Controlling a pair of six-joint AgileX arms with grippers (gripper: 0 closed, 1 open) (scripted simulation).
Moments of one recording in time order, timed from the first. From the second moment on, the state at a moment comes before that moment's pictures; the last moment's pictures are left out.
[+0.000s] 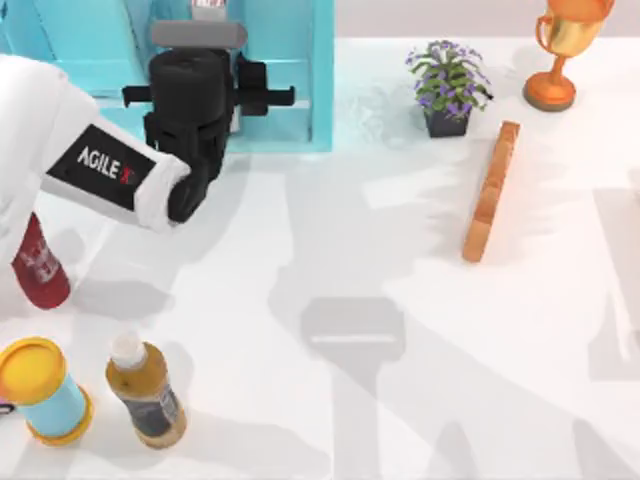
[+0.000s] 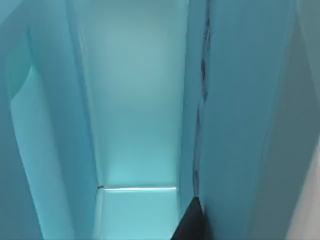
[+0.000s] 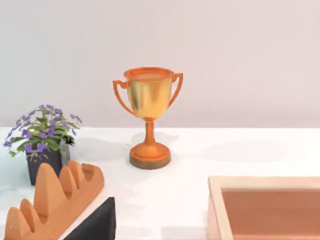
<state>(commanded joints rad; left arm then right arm) -0.37 2.32 1.28 0.83 -0.29 -0.05 0.00 0.00 0.00 0.00 0.00 0.00</state>
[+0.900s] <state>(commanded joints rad) -0.39 2.29 1.25 0.80 -0.30 -0.05 0.00 0.00 0.00 0.00 0.00 0.00</state>
